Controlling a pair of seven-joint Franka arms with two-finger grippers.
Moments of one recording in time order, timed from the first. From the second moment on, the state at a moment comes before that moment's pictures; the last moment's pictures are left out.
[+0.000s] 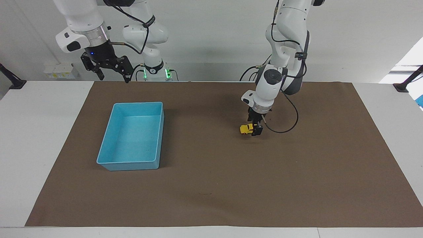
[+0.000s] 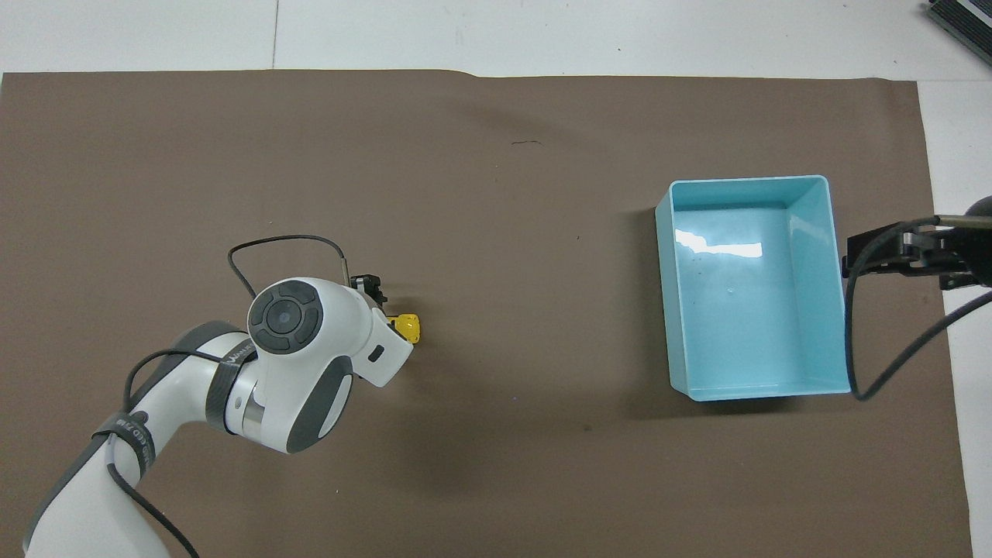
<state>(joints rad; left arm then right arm) -0.53 0.15 0.03 -2.24 -0.10 2.46 1.09 0.03 -0.03 0.01 -1.52 -0.02 1.47 0.19</state>
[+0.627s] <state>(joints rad) -0.53 0.14 0.03 -2.25 -0.10 2.46 1.12 0.03 -0.03 0.01 -1.52 -0.02 1.47 0.19</state>
